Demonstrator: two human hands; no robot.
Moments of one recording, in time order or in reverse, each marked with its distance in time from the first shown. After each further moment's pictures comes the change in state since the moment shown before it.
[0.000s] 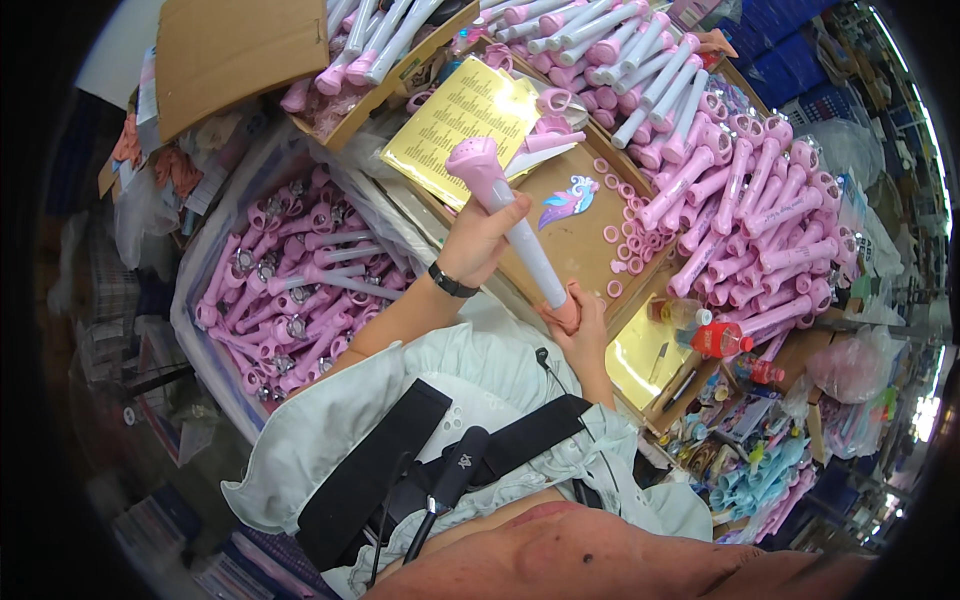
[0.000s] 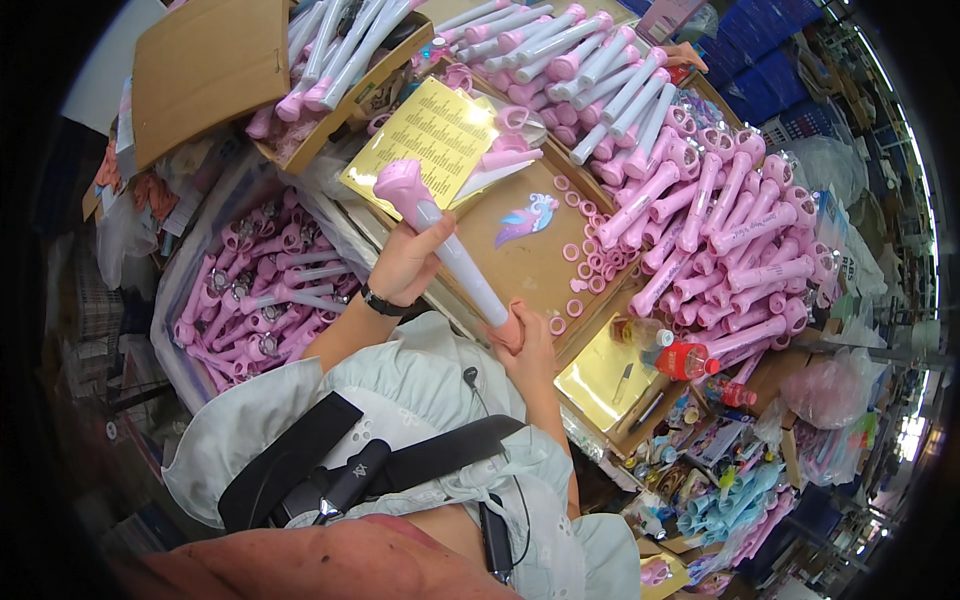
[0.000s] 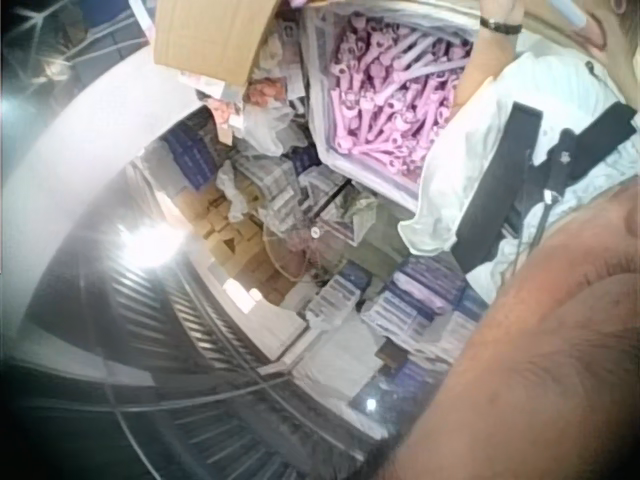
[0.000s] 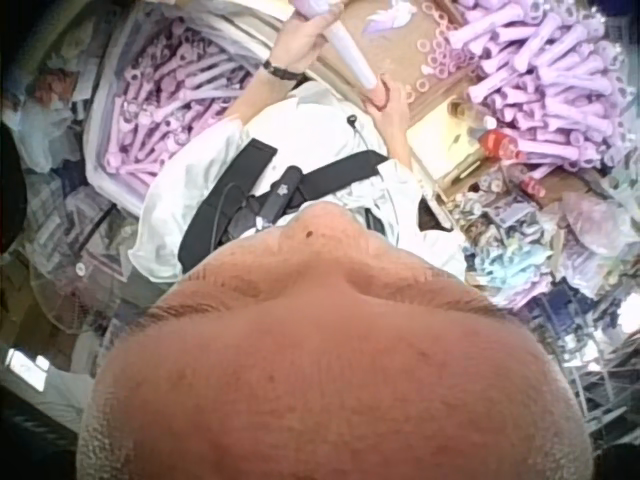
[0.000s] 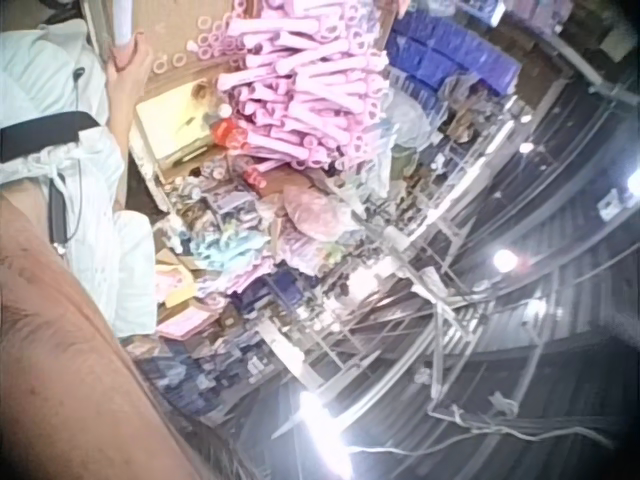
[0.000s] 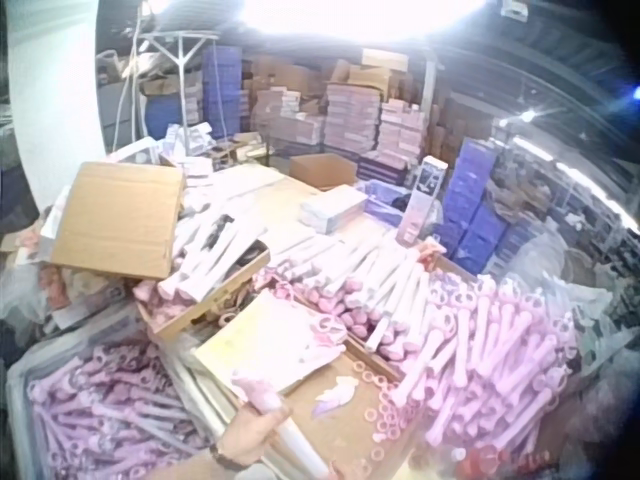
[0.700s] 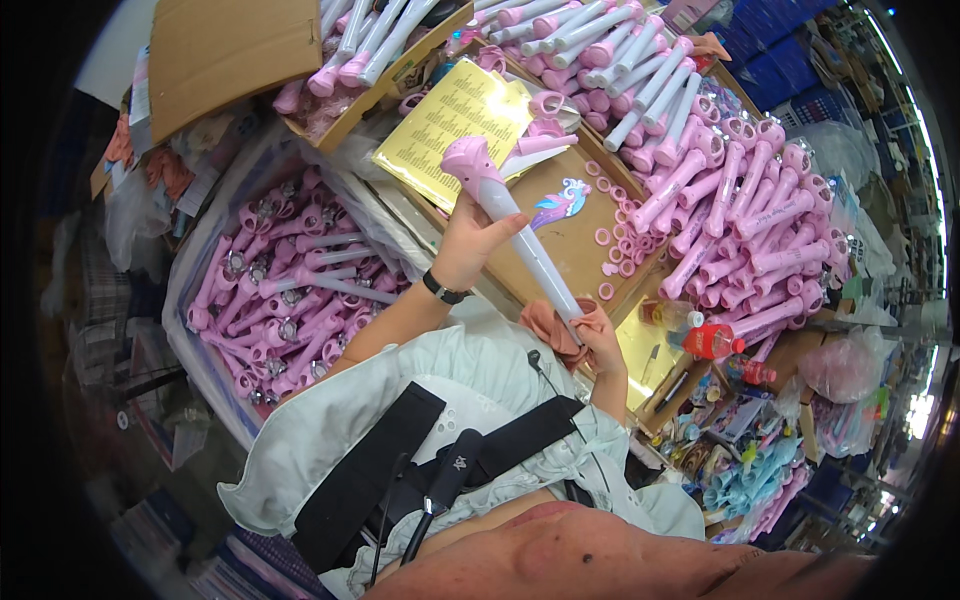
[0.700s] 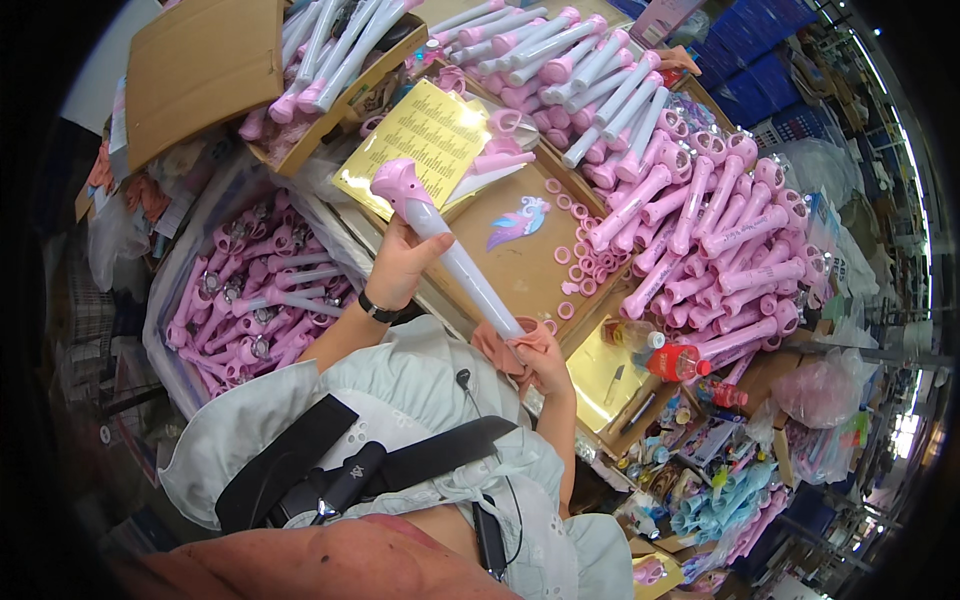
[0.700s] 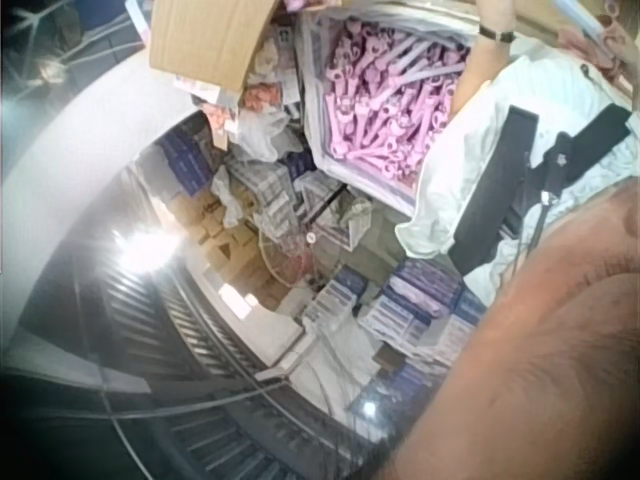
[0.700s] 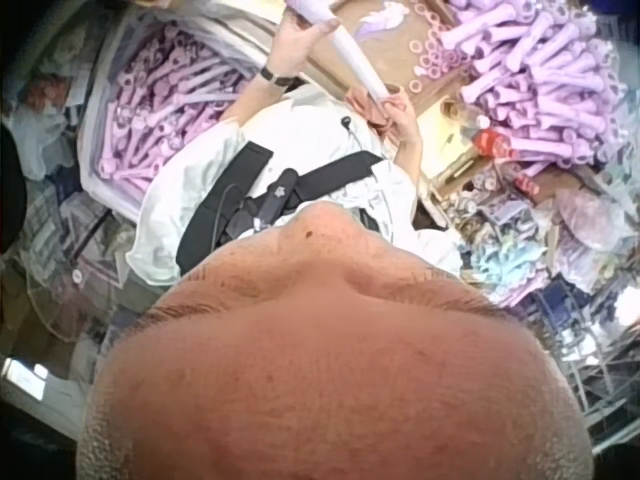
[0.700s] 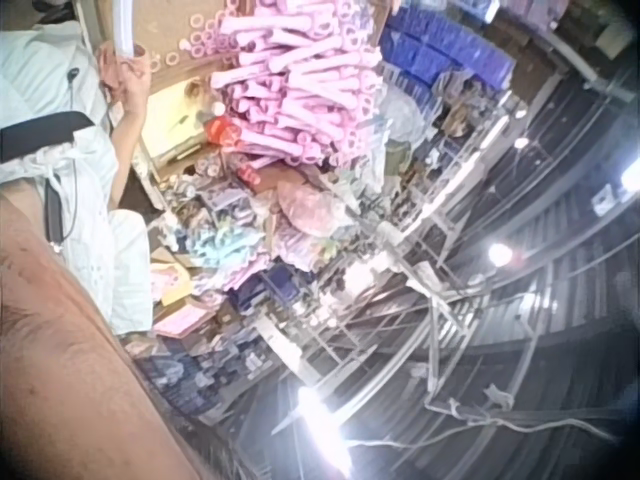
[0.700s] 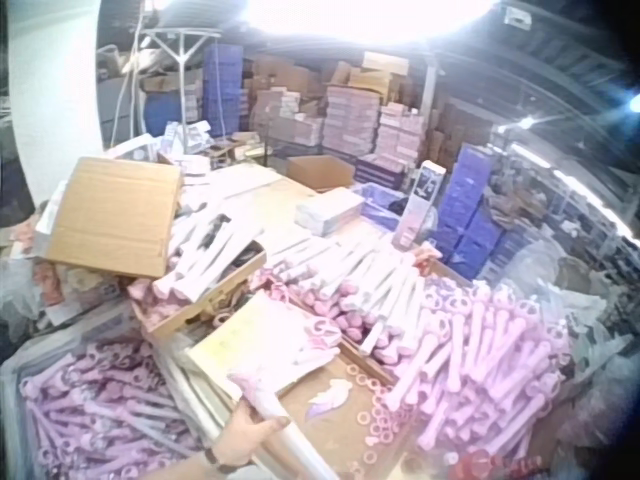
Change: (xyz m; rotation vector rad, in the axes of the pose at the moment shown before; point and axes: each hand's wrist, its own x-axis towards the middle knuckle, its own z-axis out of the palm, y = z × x) left_hand 0.002 -0.011 -0.008 0.193 -0.025 0.266; right_hand 0.006 0.024 -0.031 1.132 -0.347 0.507
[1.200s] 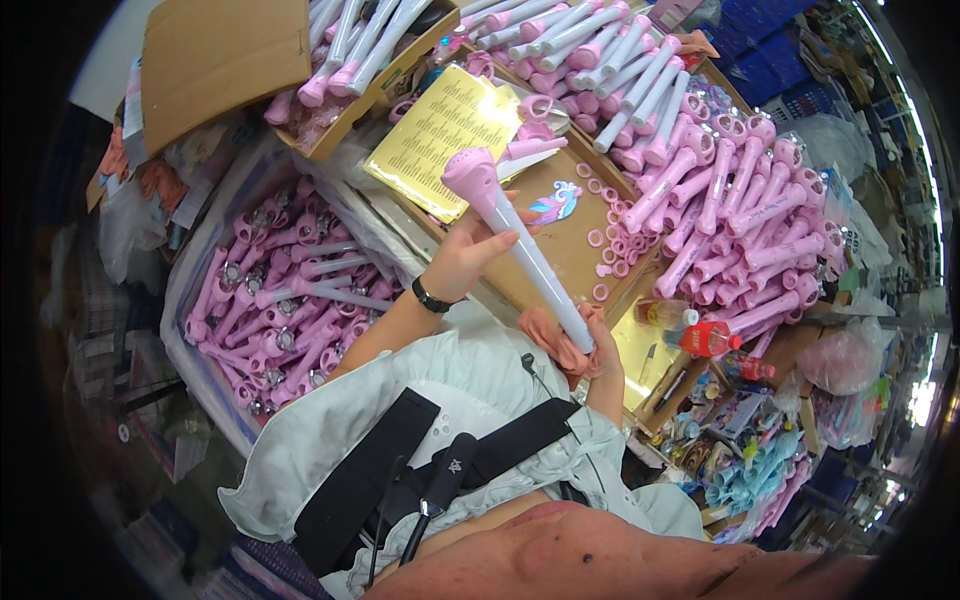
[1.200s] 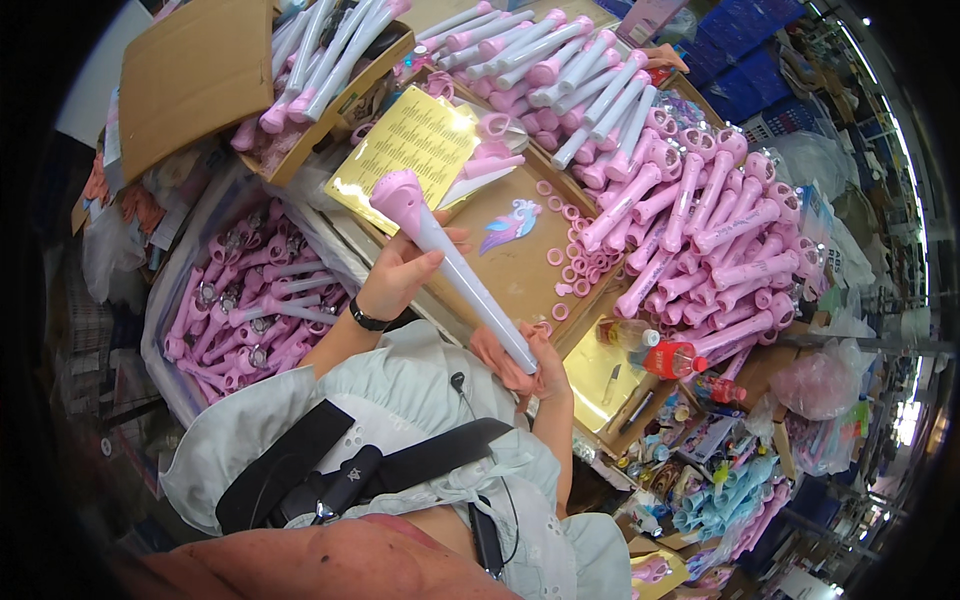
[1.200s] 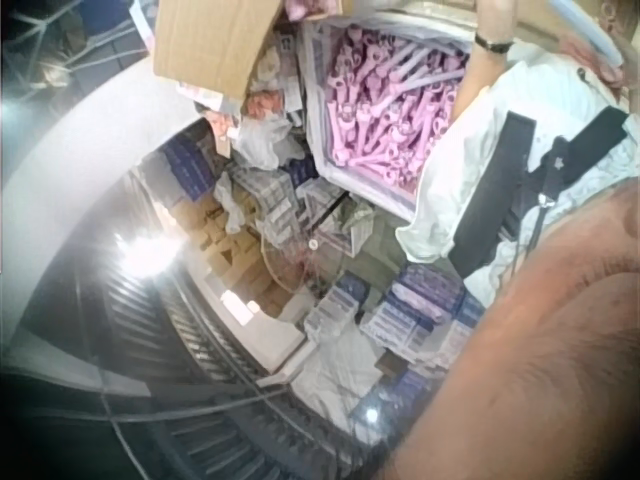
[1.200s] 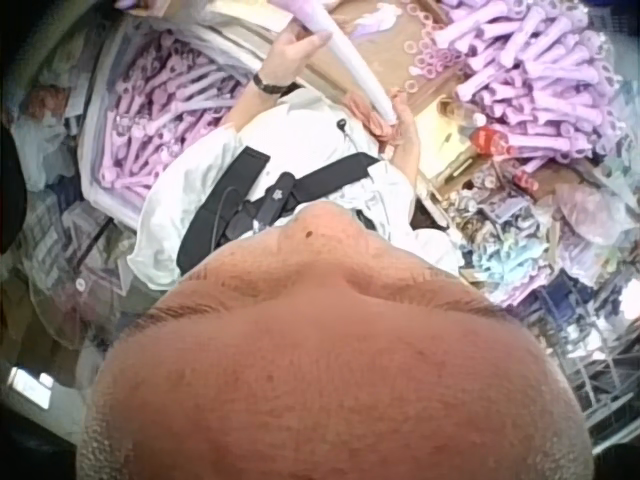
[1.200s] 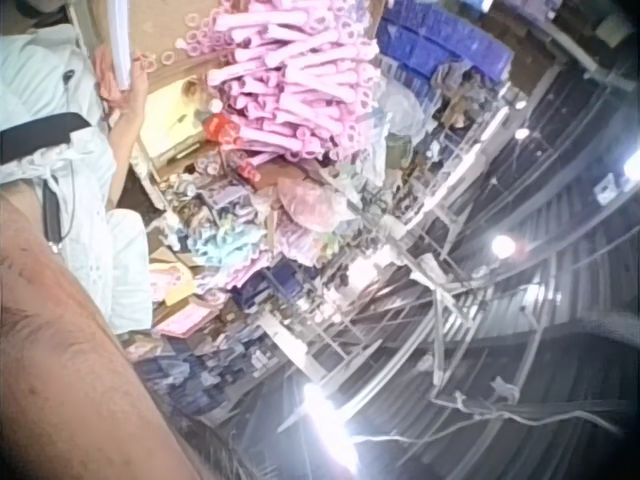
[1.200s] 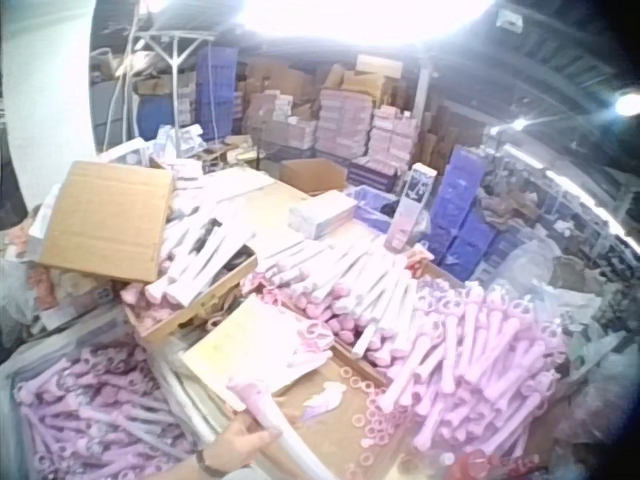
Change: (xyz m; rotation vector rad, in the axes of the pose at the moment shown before) left_hand -0.007 0.011 0.003 -0.097 -0.259 -0.103; right_hand -0.007 0.018 -0.022 0.338 0.064 0.108
